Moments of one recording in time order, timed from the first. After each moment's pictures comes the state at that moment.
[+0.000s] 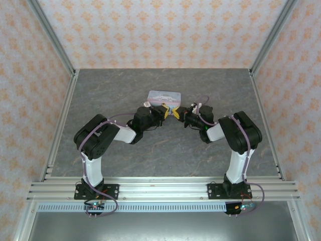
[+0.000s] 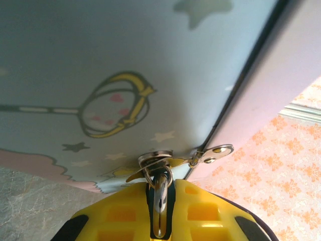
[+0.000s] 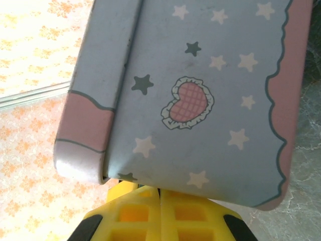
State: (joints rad) left arm -0.58 1.90 0.79 0.90 0.15 -1.70; right arm 0.36 1.89 0.63 1.08 -0.59 1.64
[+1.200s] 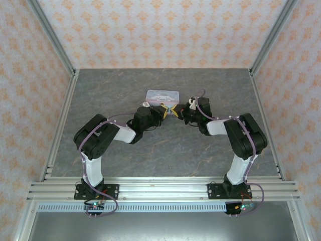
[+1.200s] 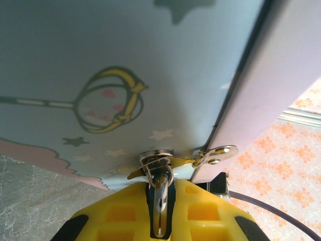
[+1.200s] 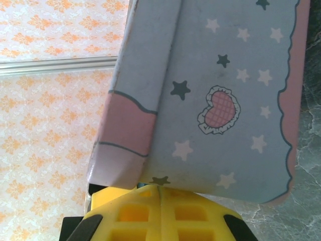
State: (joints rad) left arm -0.58 1.90 0.79 0.87 0.12 -1.67; right arm 0.37 1.80 0.77 0.66 -0.58 1.35
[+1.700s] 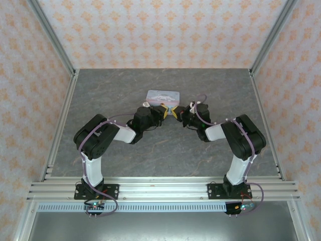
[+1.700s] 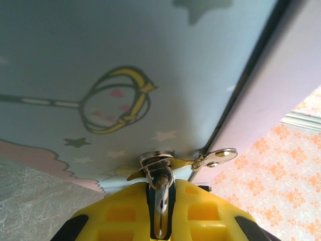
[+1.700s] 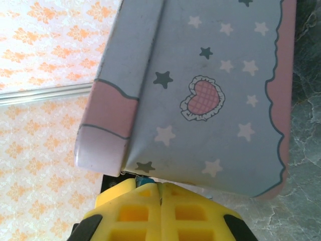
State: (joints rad) left arm -0.58 1.90 0.79 0.88 0.13 -1.70; right arm 0.43 1.80 0.66 0.85 -0.43 1.48
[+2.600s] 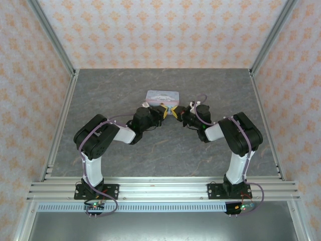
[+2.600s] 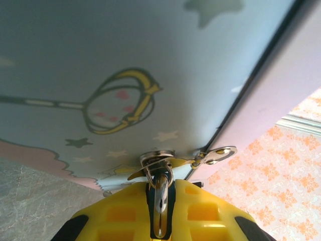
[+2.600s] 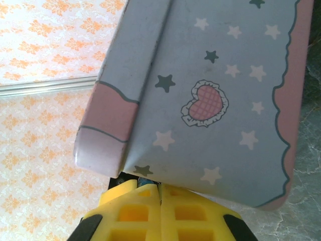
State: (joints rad) left arm -0.58 1.90 0.78 0.91 0.13 -1.72; right arm 0.40 1.87 0.65 0.99 -0.50 1.49
